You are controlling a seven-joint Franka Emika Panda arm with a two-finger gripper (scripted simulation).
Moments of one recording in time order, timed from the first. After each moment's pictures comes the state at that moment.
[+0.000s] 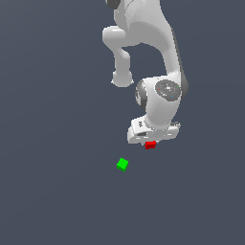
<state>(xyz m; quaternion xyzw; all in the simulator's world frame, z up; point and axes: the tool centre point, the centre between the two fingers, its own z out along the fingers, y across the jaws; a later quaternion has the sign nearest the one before) 0.029 0.121 0.118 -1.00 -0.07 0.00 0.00</state>
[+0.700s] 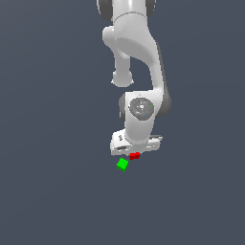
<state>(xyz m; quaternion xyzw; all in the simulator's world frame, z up) 0.064 0.051 0.085 -1.00 -0.07 0.00 0.00</state>
